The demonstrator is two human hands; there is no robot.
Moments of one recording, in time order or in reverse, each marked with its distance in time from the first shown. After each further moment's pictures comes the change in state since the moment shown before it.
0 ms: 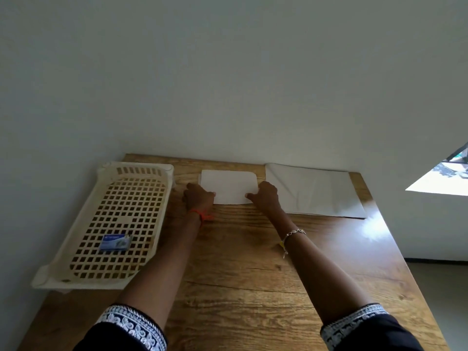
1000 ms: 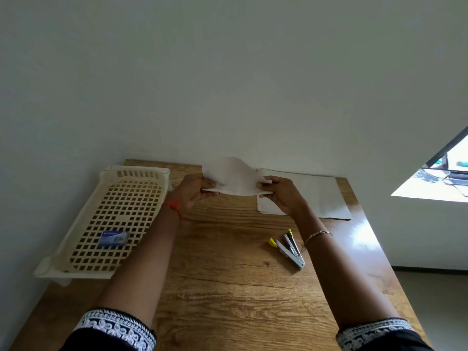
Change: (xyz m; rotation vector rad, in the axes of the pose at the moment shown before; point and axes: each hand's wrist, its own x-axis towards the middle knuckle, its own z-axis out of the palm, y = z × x) left_hand -0.038 0.028 -0.044 -0.693 -0.509 0.084; right_hand -0.026 0.021 -0.073 1.137 -0.266 -0.040
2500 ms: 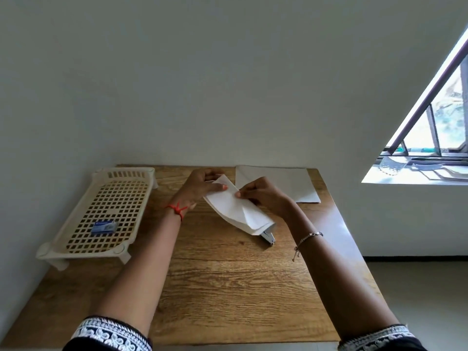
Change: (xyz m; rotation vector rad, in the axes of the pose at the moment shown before) left_hand -0.066 -0.019 0.063 0.472 -0.179 0.355; right_hand -0.094 -0.013 -0.019 -0.586 -0.184 -0.113
